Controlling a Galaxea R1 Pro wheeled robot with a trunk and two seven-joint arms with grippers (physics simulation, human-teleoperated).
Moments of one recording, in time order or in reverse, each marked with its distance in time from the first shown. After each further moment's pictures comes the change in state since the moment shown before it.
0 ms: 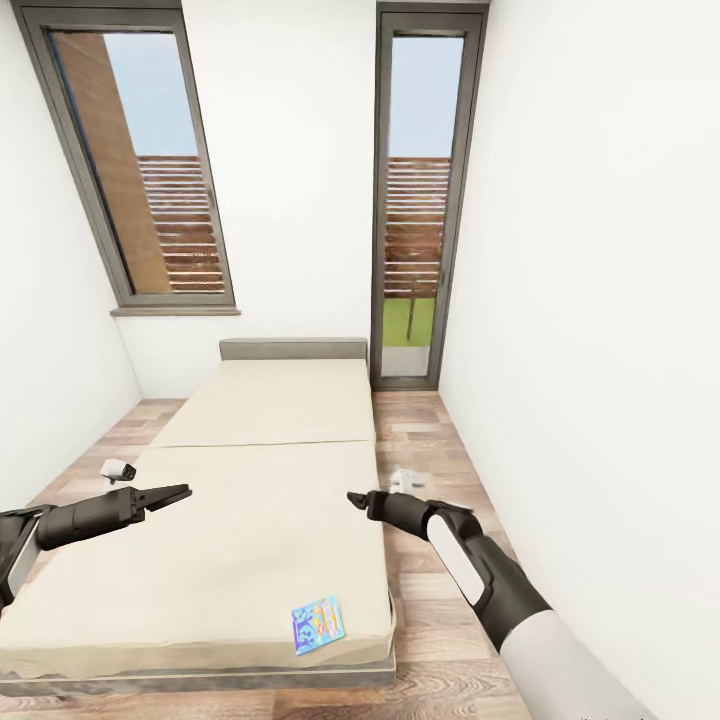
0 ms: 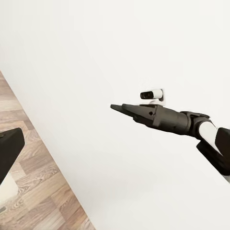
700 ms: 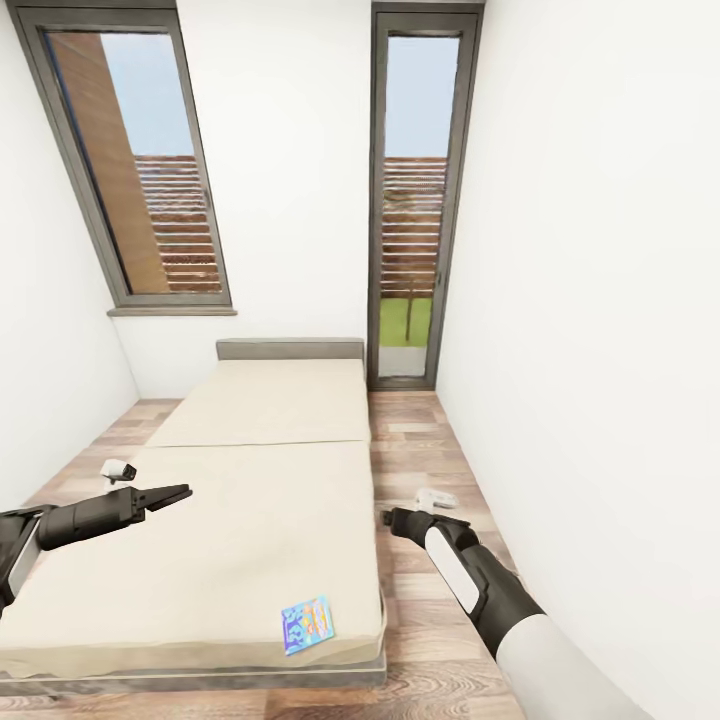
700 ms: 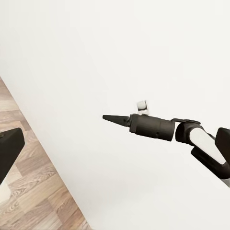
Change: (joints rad) left arm 0.000 -0.001 0.000 0.000 0.001 0.000 0.000; right arm 0.000 0.013 -0.006 0.108 0.005 -0.044 -0.386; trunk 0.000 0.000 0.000
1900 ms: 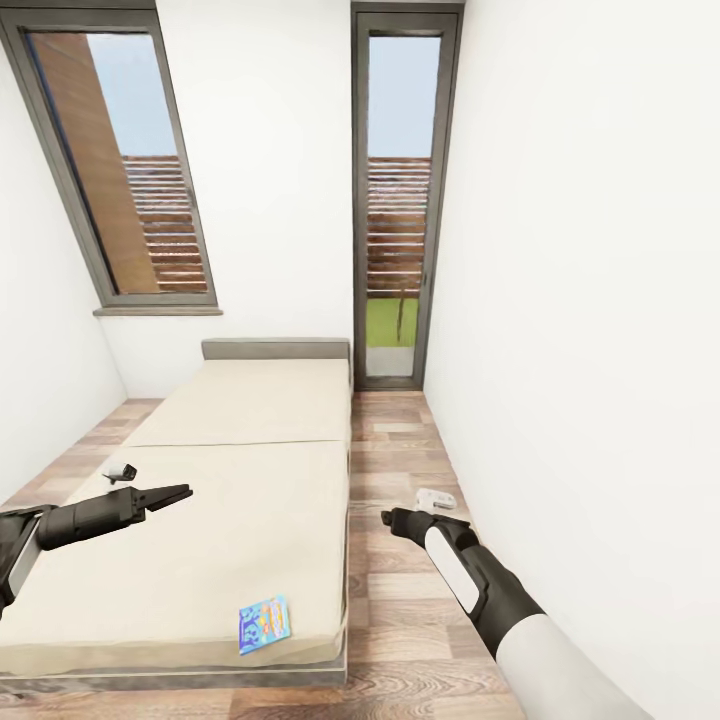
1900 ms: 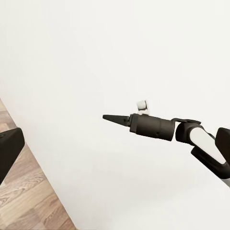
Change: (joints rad) left arm 0.000 0.000 0.000 0.000 -0.002 0.000 0.000; right arm 0.000 0.000 0.000 0.000 -0.005 0.000 -0.003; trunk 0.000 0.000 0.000
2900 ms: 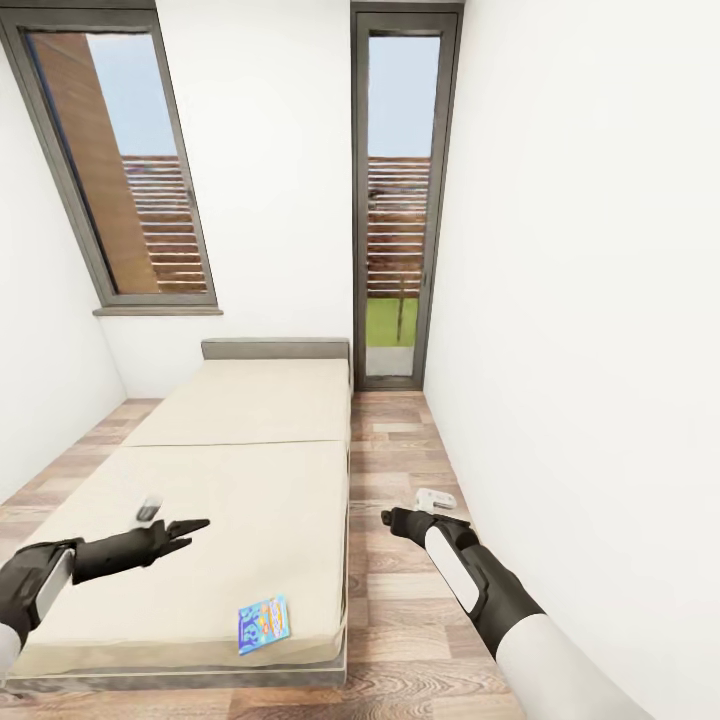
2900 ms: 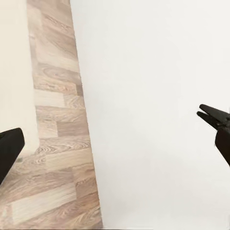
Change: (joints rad) left arm 0.000 -0.053 0.000 0.211 -0.001 0.008 0.414; right arm -0.001 0.001 0.000 0.000 -0.003 0.001 -0.001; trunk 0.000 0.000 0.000
